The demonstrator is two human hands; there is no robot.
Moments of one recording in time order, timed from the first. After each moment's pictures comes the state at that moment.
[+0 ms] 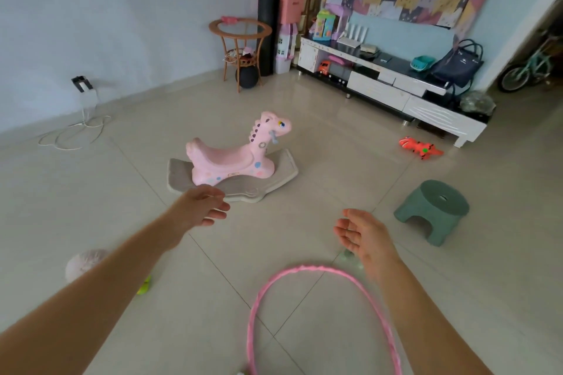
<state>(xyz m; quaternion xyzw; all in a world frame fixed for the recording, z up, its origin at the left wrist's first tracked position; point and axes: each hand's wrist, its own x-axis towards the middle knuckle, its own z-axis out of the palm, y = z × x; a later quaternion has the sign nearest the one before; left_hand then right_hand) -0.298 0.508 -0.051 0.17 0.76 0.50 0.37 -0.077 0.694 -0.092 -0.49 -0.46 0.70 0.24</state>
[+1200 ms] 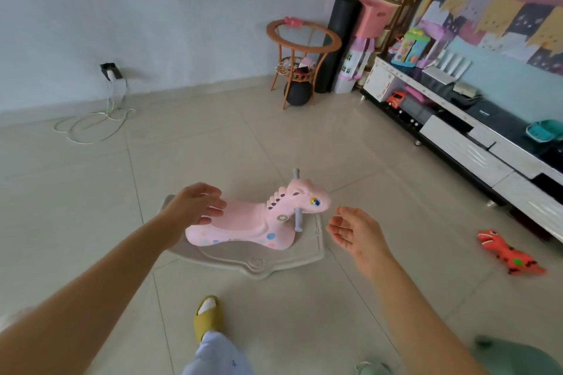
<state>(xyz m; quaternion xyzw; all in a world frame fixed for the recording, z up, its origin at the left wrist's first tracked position) -0.667 0.822 -0.106 0.02 0.76 0.57 0.31 -0.512 1.059 -0.119 -0.44 -0.54 0.71 0.11</state>
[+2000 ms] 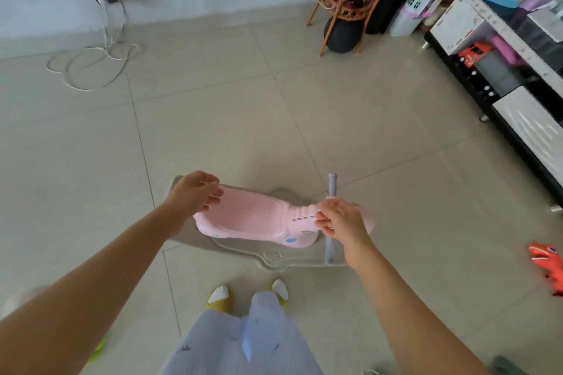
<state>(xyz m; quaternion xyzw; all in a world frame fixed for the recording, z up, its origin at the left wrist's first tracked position) -0.892 0.886 -0.191 -0.11 0.79 0.52 0.33 -0.763 1.115 -0.211 -0.46 -0.62 0.64 -0.05</state>
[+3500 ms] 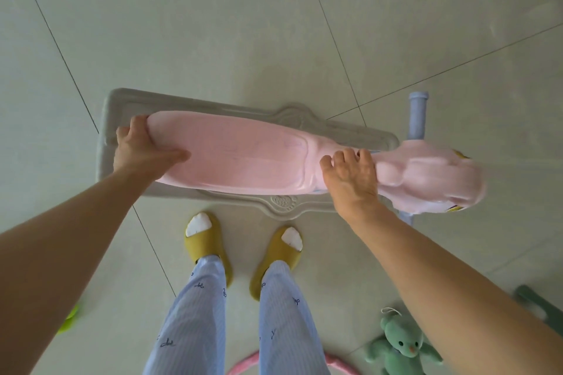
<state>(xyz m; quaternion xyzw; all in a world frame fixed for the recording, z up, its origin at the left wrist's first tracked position) -0.982 0.865 -0.528 -0.14 0.91 0.24 0.30 -0.835 1.130 -0.502 -0.05 -0.93 -0.15 -0.34</state>
